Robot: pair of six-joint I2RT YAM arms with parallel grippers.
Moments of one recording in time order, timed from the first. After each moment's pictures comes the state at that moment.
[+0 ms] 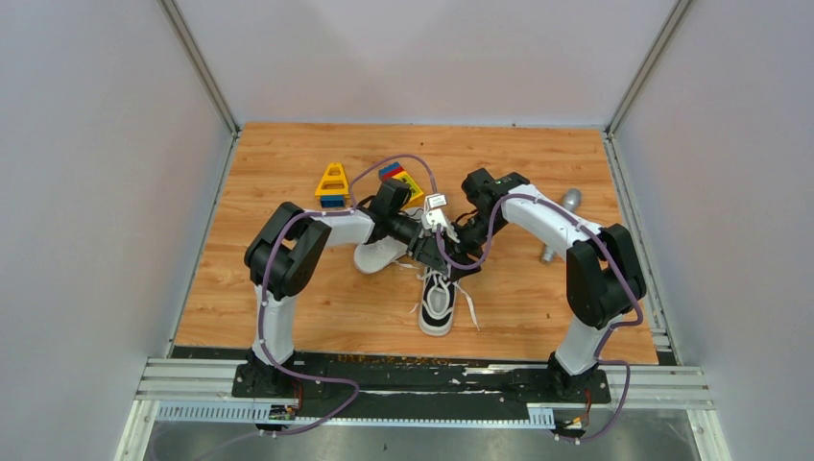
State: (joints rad) left arm -0.61 2.02 1.17 0.13 1.33 -0.34; right arm 0.50 1.76 1.34 -1.10 -0.82 -1.22
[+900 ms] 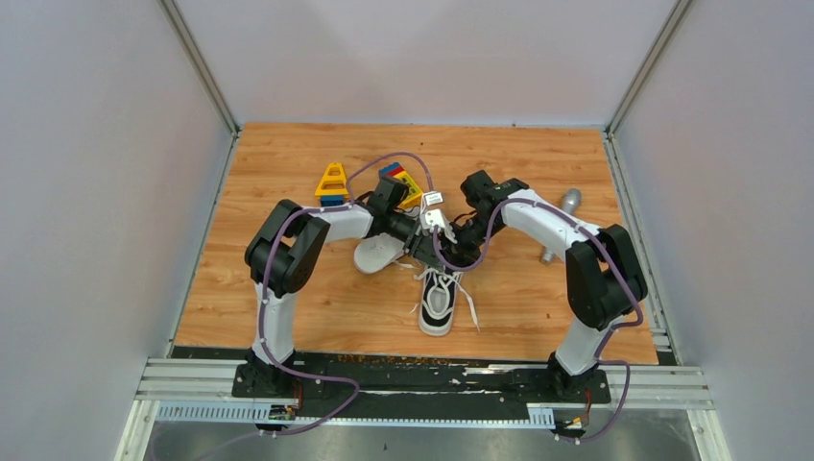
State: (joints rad) left arm -0.59 2.03 1.22 -0.01 1.35 -0.24; right arm 0.50 1.76 1.30 -1.01 -0.80 -1.17
